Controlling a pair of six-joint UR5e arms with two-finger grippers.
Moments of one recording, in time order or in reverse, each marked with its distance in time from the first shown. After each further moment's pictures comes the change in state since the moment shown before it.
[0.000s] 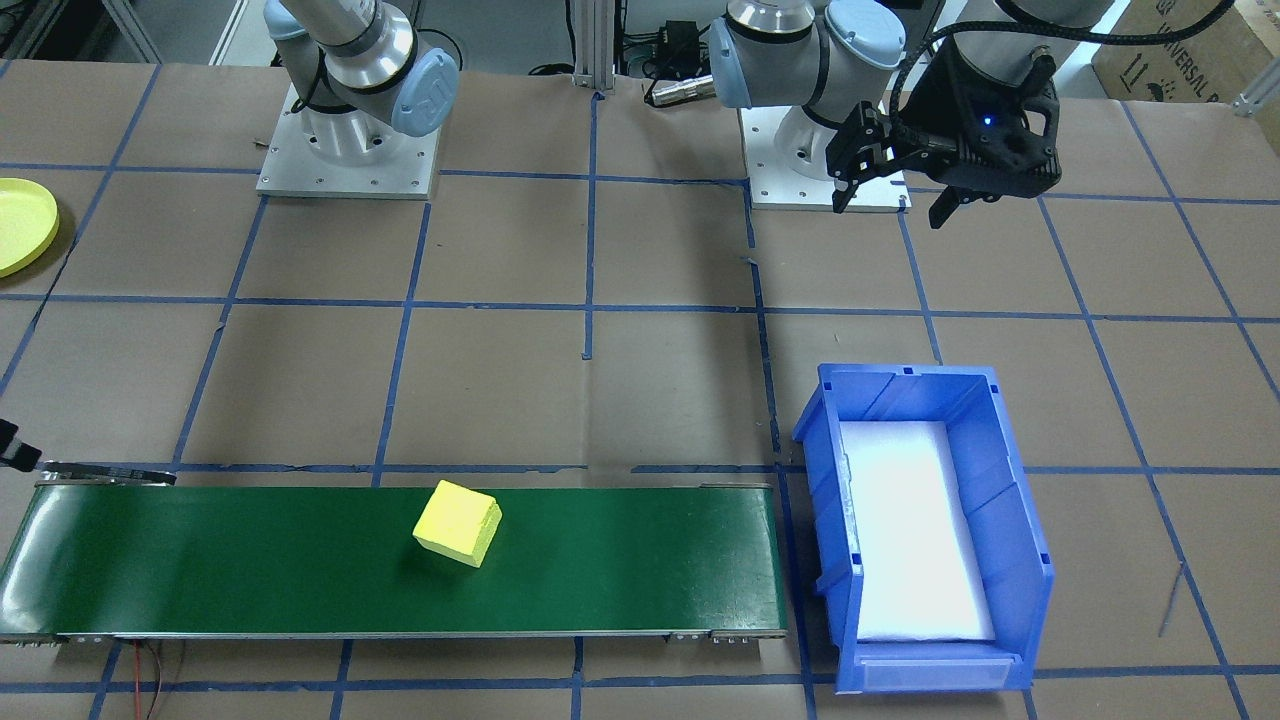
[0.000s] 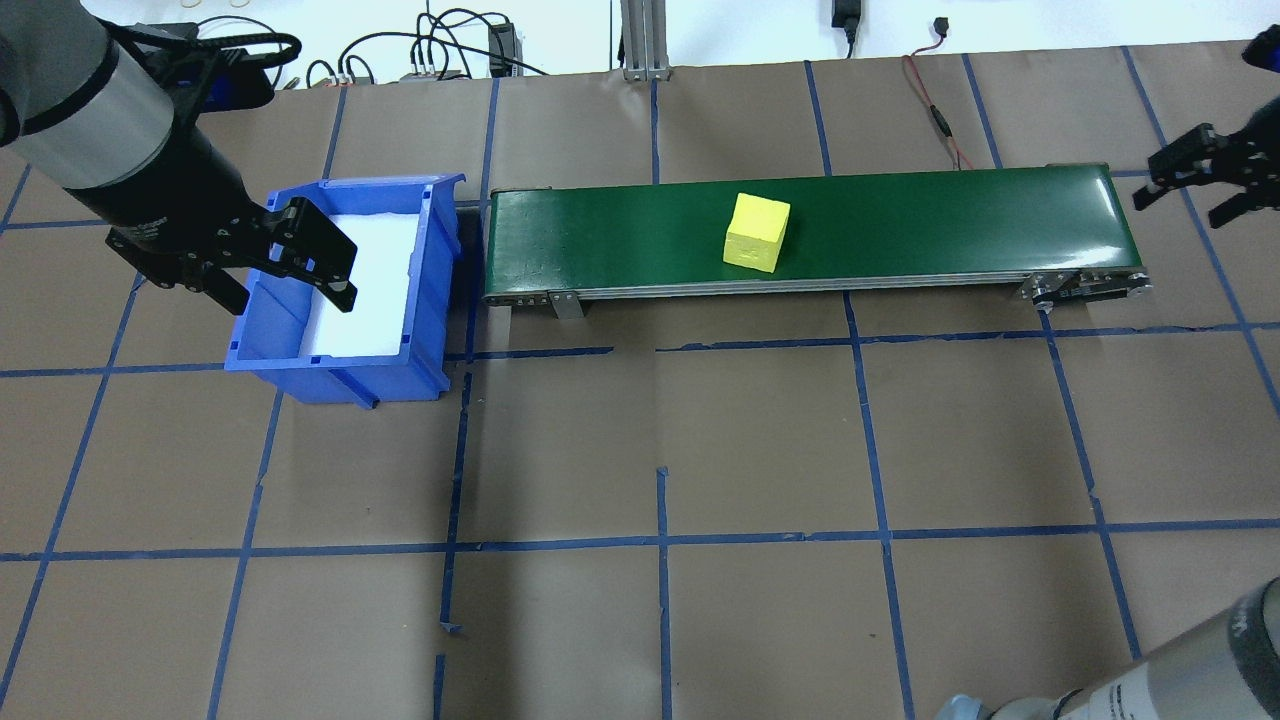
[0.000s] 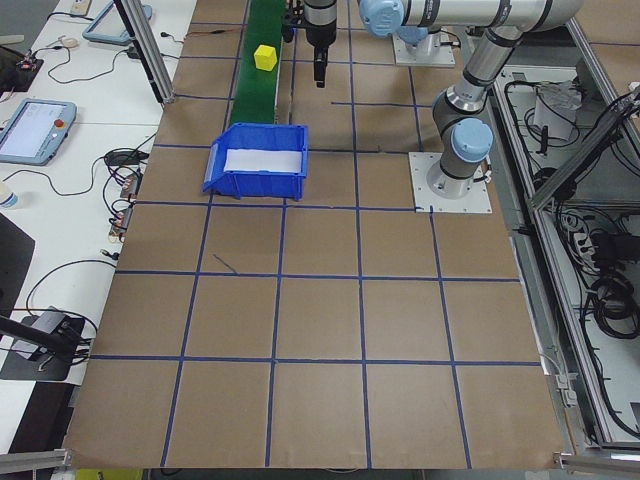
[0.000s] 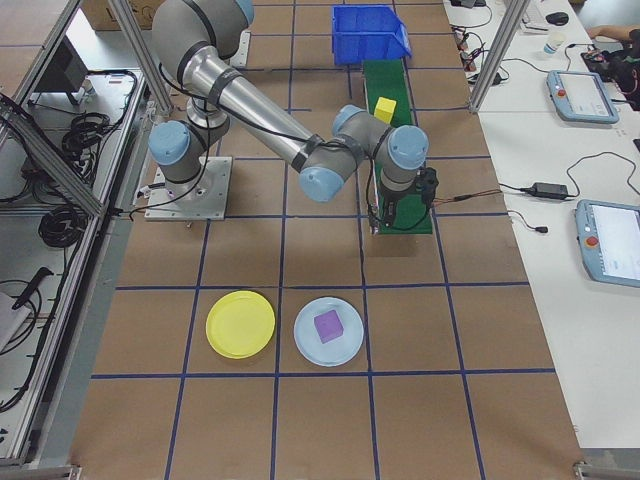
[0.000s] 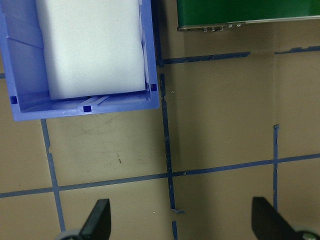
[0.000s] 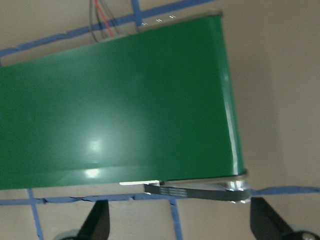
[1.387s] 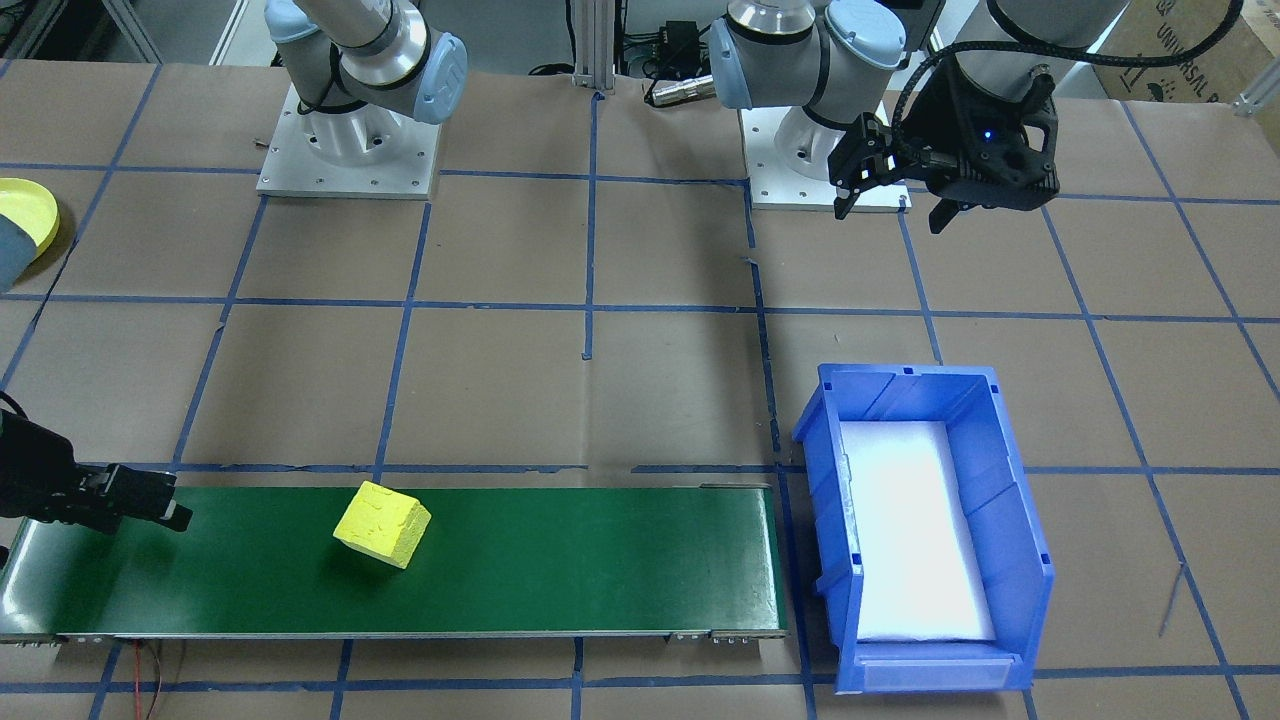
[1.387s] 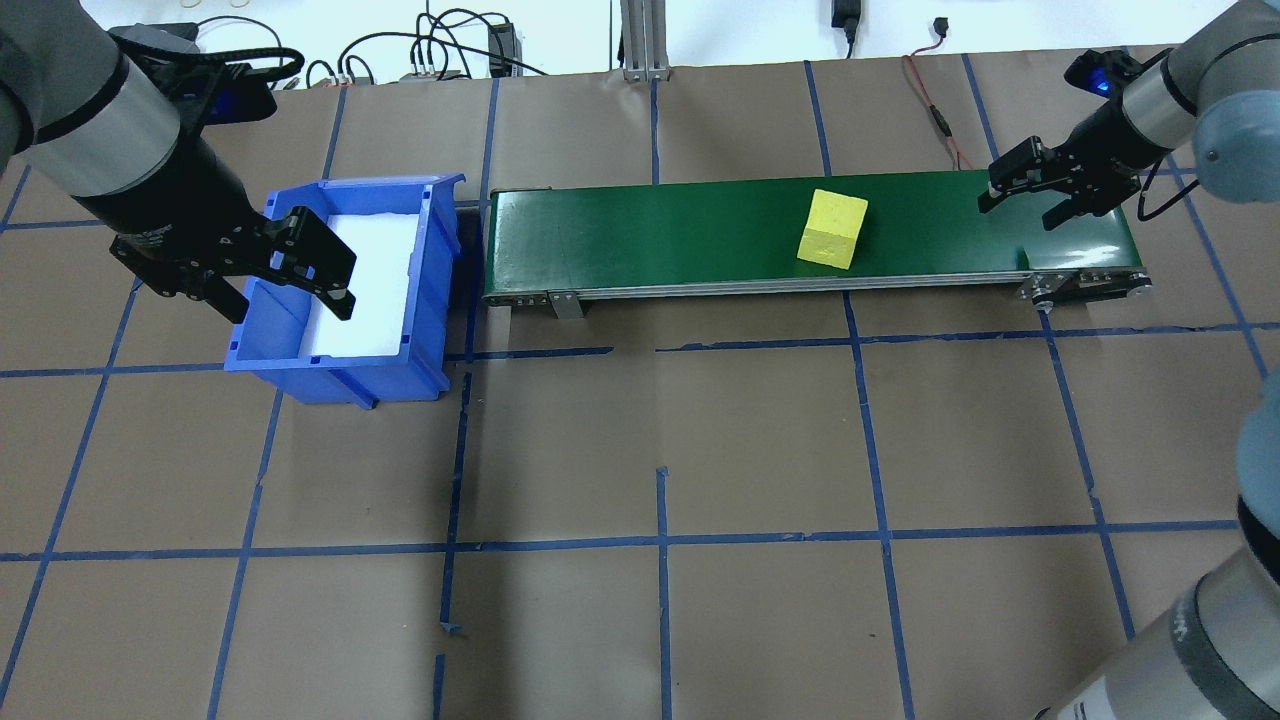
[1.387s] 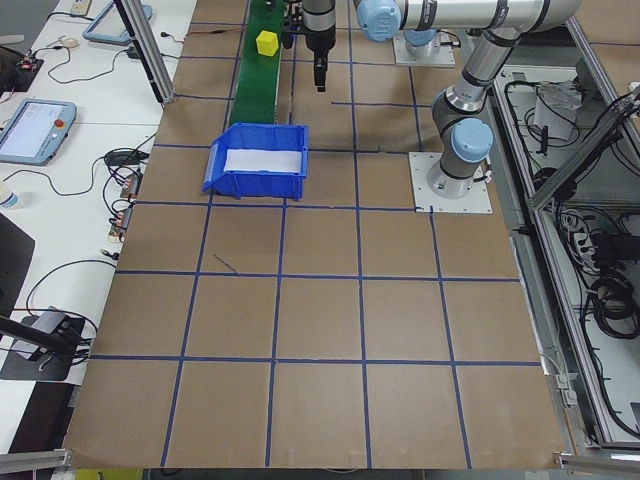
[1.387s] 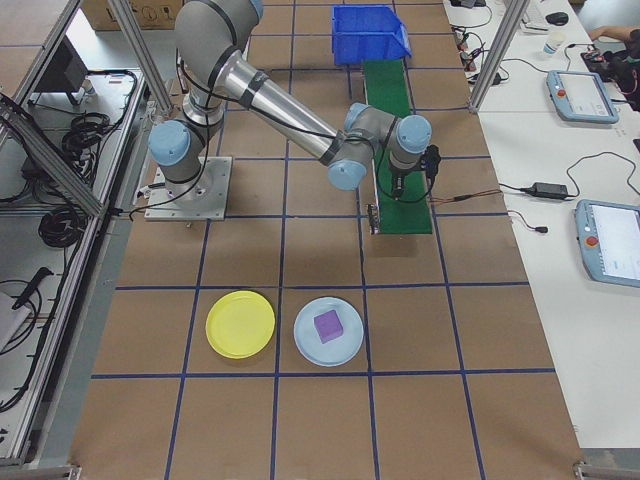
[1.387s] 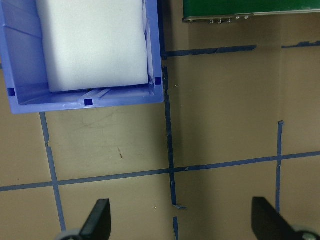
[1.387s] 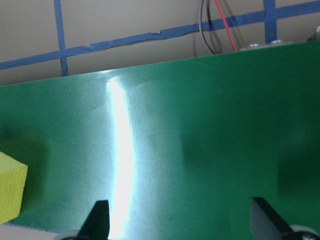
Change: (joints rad) left arm 0.008 -0.013 -0.011 0.000 0.011 -0.001; right arm 0.128 0.059 0.071 -0.130 0.070 0.056
